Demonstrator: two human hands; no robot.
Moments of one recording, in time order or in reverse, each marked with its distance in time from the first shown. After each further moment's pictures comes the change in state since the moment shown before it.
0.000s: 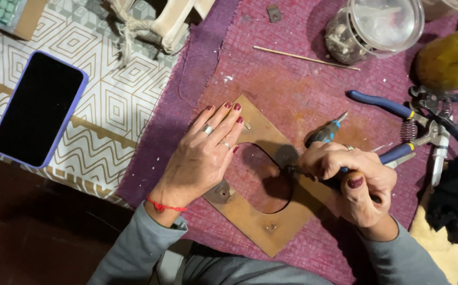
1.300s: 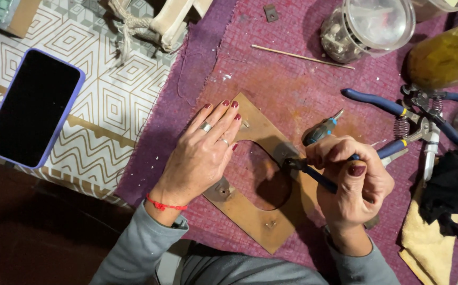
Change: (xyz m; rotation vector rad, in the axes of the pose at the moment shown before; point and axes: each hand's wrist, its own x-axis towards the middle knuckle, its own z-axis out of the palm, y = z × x) left_hand -0.003 -0.001 0.002 0.009 0.031 -0.008; right_hand -0.017 0.001 0.042 0.084 0.494 0.049
